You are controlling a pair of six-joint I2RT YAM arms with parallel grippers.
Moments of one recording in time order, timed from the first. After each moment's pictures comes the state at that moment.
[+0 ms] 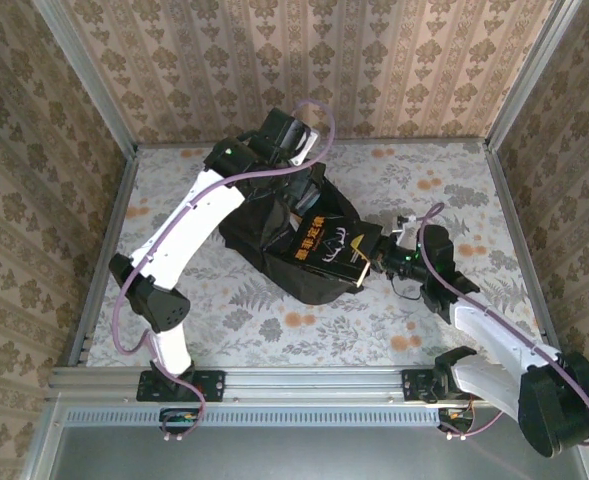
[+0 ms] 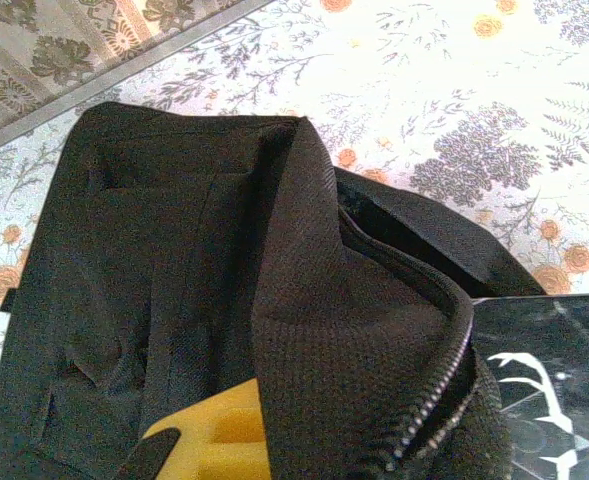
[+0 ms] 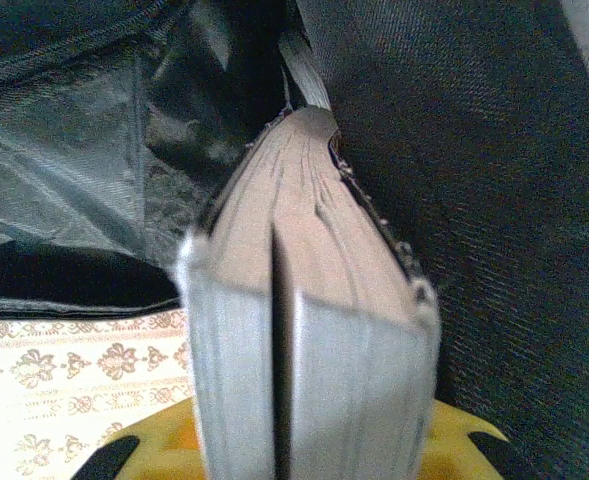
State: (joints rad) left arm -0.78 1.81 2.13 -1.16 -0.12 -0.12; right arm 0.31 1.02 0.47 0.23 -0.56 1.20
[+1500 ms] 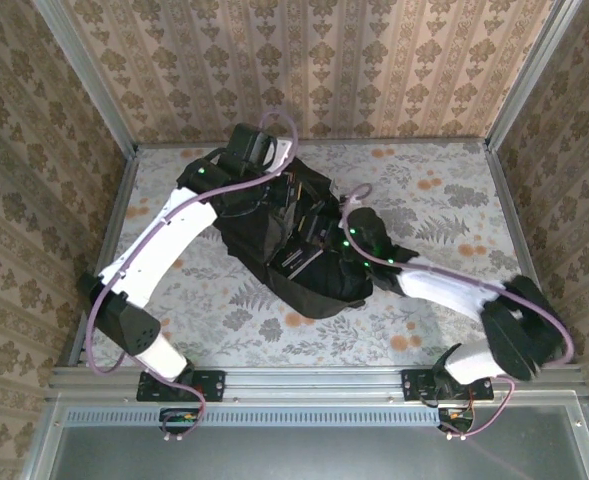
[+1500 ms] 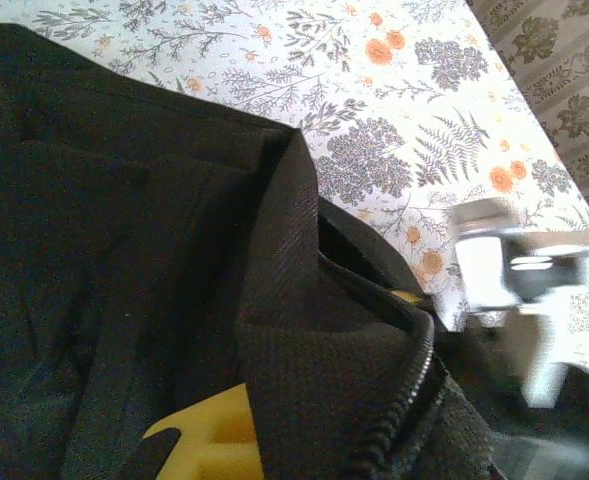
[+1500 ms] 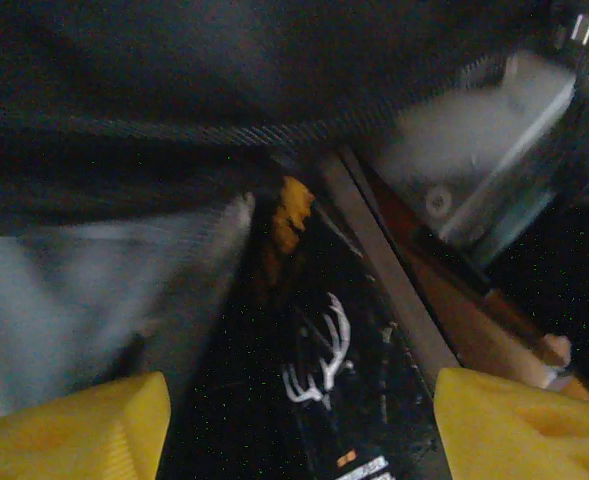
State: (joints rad) left arm -0.67 1.58 1.72 -0.90 0.21 -0.31; right arm 0.65 1.36 0.76 0.27 -0.04 0.82
